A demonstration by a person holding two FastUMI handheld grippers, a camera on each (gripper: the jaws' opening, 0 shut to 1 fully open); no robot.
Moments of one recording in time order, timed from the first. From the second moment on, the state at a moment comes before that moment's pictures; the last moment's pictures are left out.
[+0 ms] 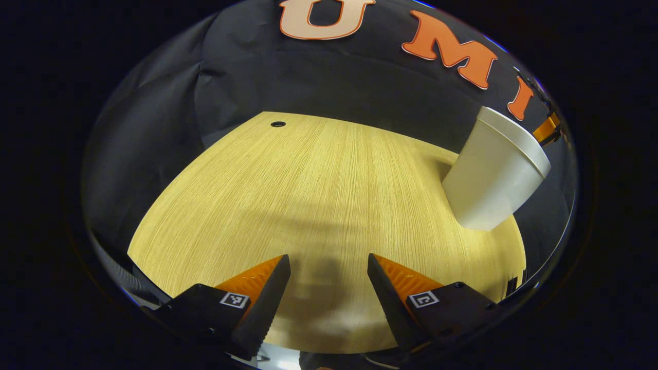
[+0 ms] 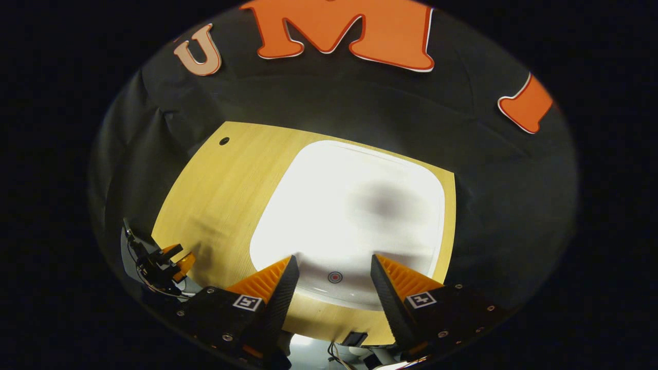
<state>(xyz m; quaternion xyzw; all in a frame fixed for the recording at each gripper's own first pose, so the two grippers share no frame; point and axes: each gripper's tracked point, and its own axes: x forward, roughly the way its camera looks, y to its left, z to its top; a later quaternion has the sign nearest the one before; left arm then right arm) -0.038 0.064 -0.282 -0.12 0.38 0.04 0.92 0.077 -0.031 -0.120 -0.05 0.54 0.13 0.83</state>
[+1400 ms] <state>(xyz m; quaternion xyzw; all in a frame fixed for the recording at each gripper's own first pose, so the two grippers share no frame) 0.079 0.063 -0.030 -0.02 0.18 -0.04 0.98 0.018 -0.054 -0.080 0.08 0.30 0.02 0.95</state>
